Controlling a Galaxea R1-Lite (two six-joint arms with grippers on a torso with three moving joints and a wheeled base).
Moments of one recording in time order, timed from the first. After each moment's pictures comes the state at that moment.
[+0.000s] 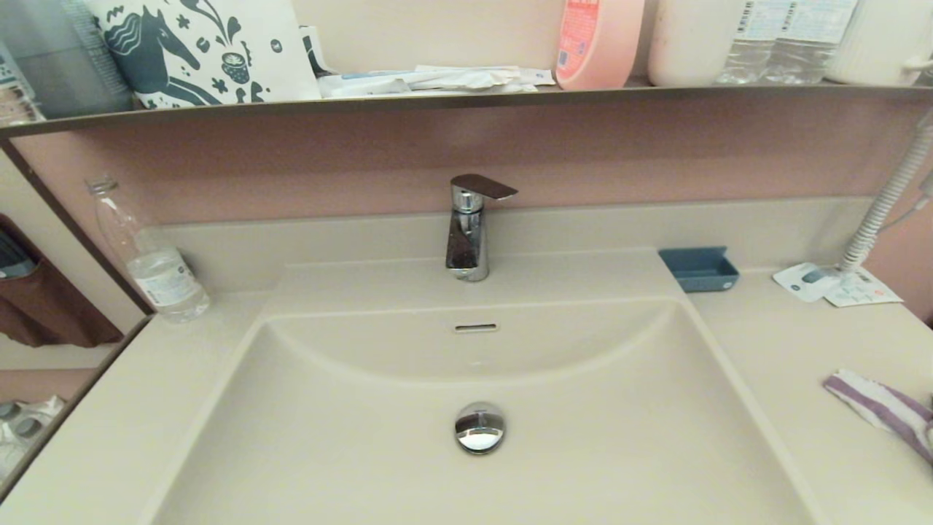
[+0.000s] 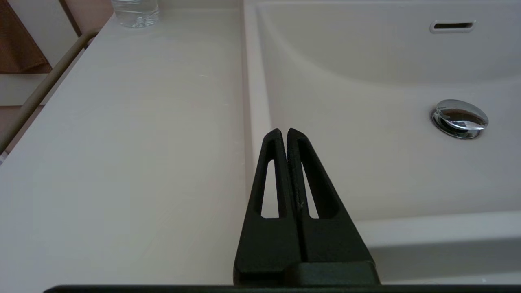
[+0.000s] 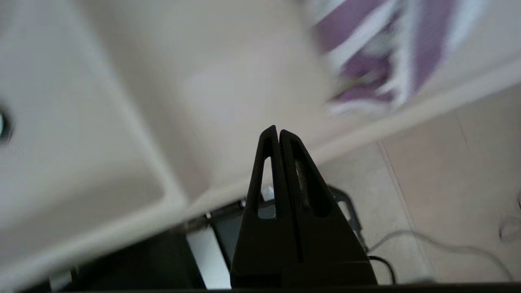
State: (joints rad) left arm 0.00 0.00 0.00 0.01 0.00 0.00; right arm -0.47 1.06 -1.25 1.11 0.24 0.02
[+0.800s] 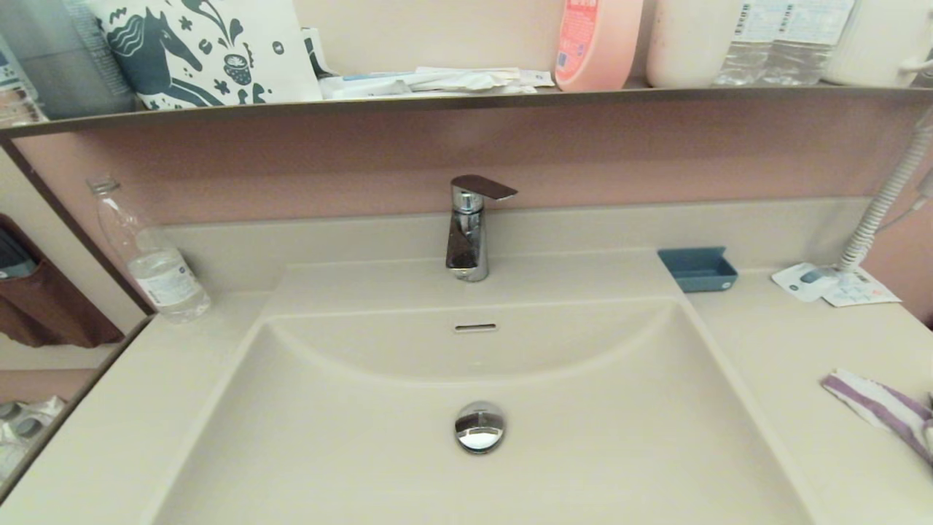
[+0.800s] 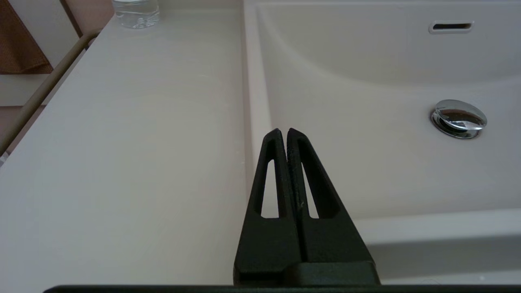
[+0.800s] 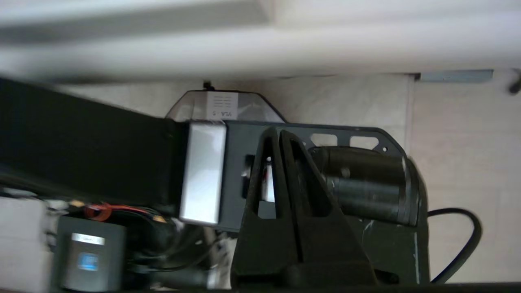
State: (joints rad) left arm 0.00 0.00 0.00 0.01 0.00 0.00; right arm -0.07 0.42 -0.87 1.23 0.26 0.04
